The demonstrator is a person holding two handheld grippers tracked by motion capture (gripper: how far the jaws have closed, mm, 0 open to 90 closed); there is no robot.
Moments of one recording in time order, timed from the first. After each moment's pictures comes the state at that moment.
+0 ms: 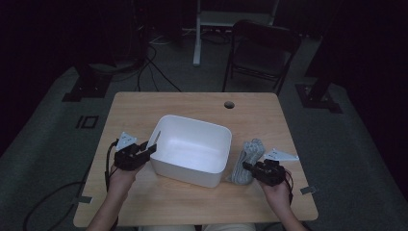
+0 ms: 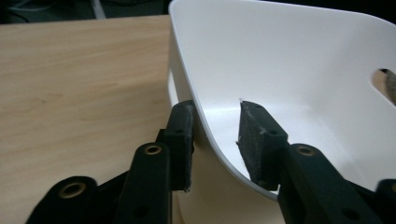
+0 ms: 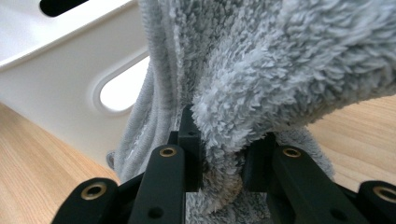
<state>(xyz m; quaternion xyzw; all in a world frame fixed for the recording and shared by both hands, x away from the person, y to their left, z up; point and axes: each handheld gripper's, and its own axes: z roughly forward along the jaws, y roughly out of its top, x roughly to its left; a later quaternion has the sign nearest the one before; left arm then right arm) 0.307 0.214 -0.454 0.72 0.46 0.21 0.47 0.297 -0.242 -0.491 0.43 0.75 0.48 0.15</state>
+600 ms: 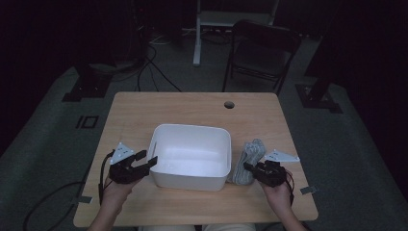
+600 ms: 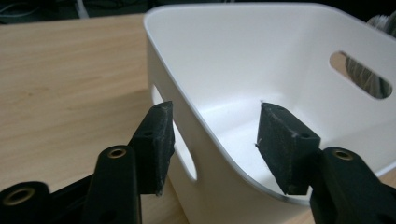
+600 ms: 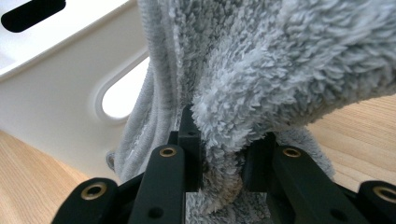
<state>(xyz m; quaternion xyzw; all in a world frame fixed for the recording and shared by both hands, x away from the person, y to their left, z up) 0.276 0.222 -0.446 0.73 0.44 0.21 0.48 0.295 -0.243 -0.492 0.43 0.75 0.48 0.15</state>
